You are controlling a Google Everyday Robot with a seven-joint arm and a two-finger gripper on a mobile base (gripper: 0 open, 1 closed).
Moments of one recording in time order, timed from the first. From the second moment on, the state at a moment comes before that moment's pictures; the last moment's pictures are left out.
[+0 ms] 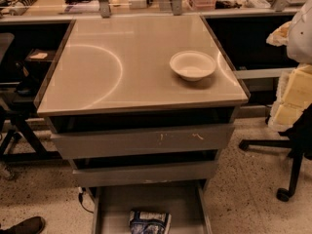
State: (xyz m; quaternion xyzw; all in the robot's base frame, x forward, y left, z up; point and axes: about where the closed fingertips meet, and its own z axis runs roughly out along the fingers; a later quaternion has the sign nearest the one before) arm 0.438 -0.216 0.977 -0.60 0.78 -0.04 0.16
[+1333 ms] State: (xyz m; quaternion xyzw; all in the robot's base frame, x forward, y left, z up) arm 0.376 -0.171 0.847 -0.59 0.79 0.03 0.15
